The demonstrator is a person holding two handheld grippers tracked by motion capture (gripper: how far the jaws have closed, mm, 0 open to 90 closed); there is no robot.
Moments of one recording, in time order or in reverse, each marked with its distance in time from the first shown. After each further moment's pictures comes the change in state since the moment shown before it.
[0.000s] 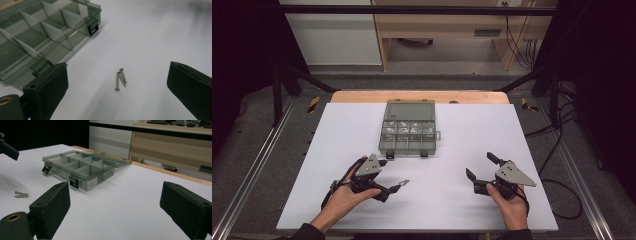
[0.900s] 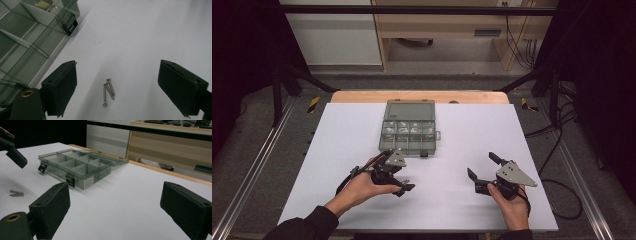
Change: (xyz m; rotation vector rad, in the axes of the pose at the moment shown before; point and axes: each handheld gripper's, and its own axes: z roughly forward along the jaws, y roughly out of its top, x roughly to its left) left arm -0.004 0.048 0.031 0.242 -0.073 0.076; right arm -0.002 0.000 -0.002 0.009 -0.023 -0.006
